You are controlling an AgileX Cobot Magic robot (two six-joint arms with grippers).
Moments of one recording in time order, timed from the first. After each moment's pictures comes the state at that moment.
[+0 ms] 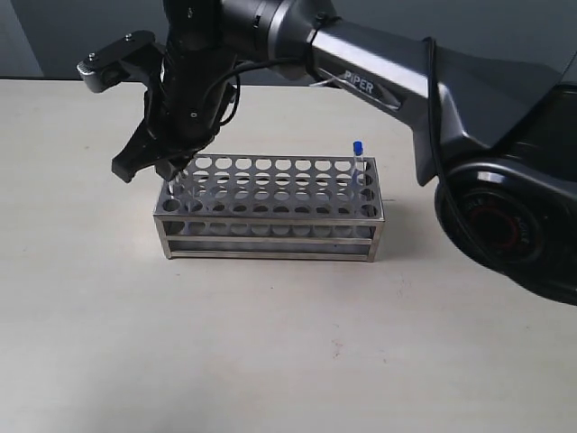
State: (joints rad) left arm -0.28 0.00 0.01 0.56 0.30 -0.12; right arm 0.94 2.35 -2.24 0.17 1.13 -0.28
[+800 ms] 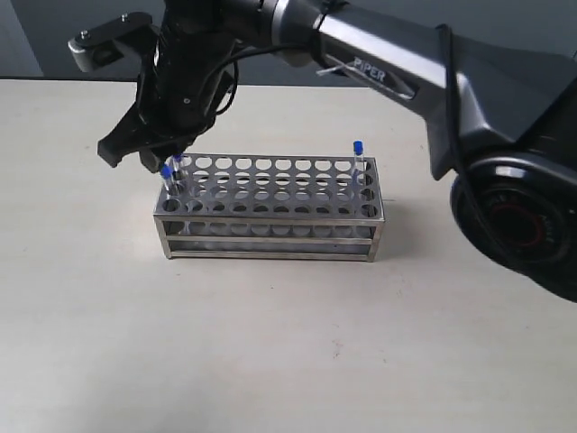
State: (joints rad) left arm -0.28 0.00 0.01 0.56 0.30 -0.12; right arm 0.94 2.31 -2.24 0.17 1.14 -0.22
